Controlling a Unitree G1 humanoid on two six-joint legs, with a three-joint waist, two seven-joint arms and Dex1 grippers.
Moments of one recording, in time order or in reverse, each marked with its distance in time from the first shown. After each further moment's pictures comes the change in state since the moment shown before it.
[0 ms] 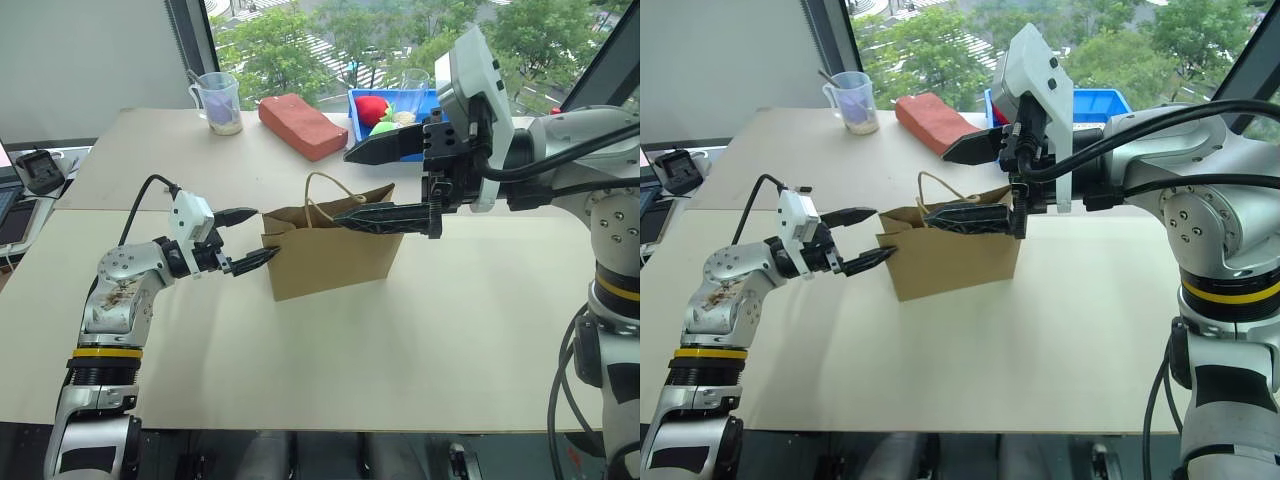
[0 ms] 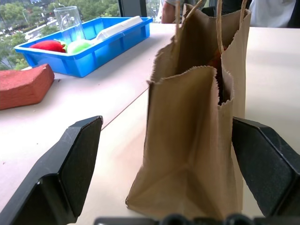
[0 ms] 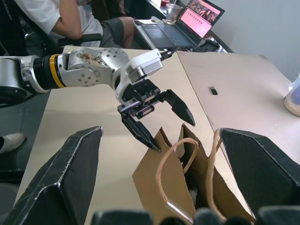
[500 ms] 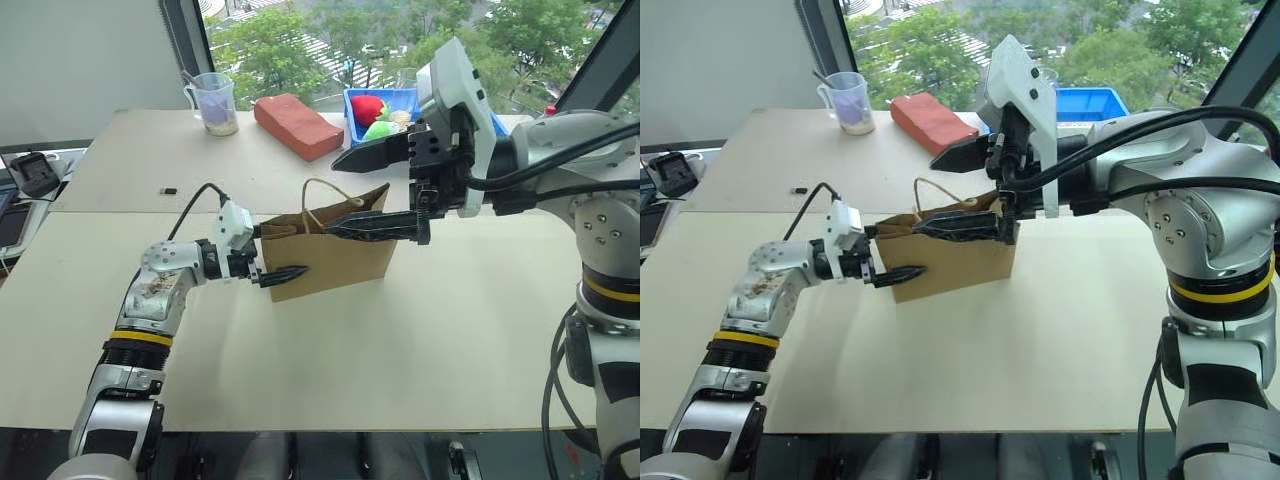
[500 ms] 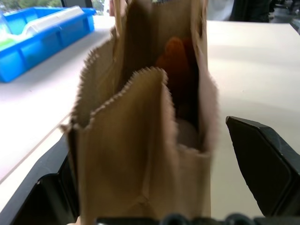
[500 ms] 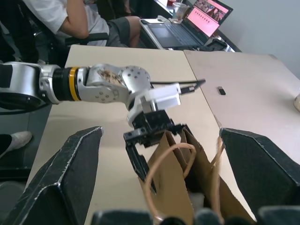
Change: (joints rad) left arm -0.086 -0.080 -0.137 0.133 0.041 -0.041 -0.114; right arm -0.011 0.038 0.029 -0.005 -0.006 -0.001 0.003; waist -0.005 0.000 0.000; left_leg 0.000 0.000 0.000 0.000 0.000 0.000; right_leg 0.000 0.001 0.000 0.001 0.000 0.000
